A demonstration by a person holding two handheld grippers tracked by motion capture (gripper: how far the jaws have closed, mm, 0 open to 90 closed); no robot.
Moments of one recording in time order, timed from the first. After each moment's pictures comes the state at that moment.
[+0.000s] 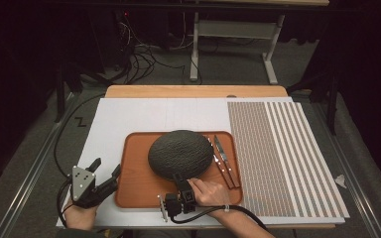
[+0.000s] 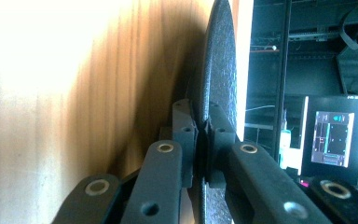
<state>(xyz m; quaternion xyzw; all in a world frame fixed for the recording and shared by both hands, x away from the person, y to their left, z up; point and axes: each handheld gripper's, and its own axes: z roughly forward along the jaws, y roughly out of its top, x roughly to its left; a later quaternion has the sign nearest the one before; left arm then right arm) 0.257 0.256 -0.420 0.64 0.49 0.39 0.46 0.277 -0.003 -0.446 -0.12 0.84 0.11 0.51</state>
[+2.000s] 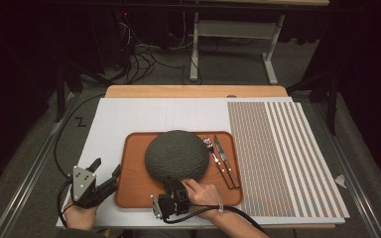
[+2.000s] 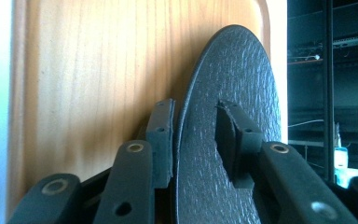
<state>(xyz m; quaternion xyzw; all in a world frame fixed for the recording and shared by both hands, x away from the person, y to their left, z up) 0.257 0.255 -0.420 0.64 0.49 0.39 0.45 0.276 0.012 -0.443 -0.11 0.88 0.16 0.43</state>
